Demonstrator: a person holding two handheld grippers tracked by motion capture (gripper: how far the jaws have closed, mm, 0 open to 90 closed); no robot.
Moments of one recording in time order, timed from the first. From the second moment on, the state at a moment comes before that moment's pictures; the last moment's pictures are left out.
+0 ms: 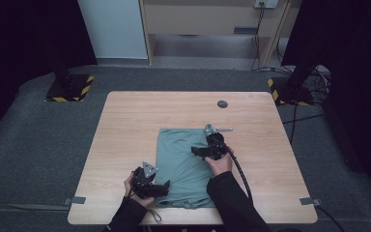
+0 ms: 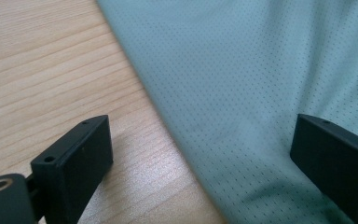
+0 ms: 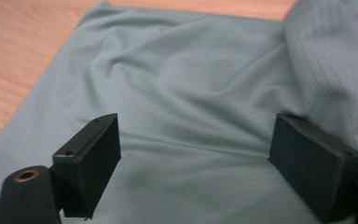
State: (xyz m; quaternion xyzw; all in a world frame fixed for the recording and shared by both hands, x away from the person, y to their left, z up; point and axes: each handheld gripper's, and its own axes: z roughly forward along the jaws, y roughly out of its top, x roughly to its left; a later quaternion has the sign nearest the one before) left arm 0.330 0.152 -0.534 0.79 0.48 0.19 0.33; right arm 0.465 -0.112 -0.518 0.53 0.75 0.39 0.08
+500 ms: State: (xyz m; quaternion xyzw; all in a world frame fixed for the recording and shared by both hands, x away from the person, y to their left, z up) left arm 0.330 0.152 -0.534 0.79 0.48 0.19 0.33; right arm 0.468 -0.138 -0.490 0.52 0.73 0.43 0.10
